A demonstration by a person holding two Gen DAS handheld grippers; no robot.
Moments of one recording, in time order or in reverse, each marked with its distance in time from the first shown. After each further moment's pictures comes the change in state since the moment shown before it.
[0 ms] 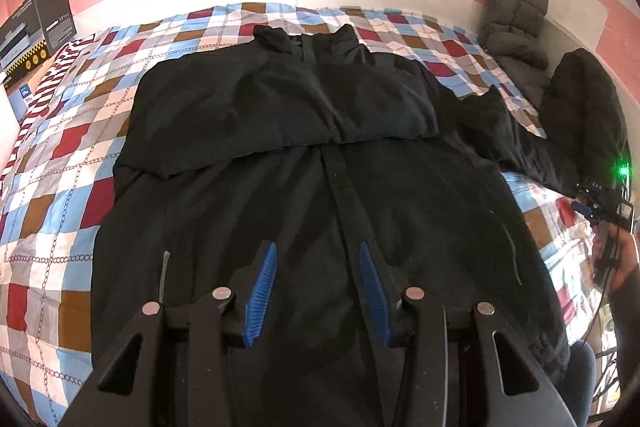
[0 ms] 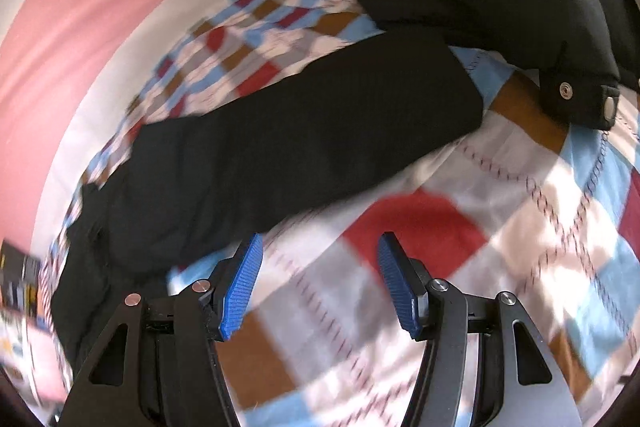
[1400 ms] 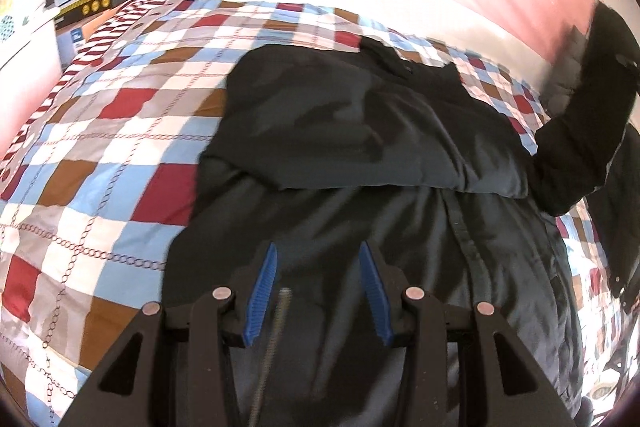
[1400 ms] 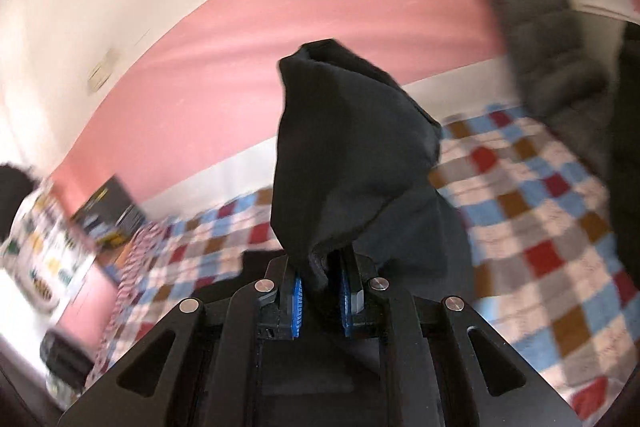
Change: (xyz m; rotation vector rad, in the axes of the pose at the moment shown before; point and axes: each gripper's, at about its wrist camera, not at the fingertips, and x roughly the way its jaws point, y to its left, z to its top) left arm 0.016 0.118 0.003 -0.225 -0.060 0.077; right arm -0.102 0.345 0.022 -0.503 -0.195 0.456
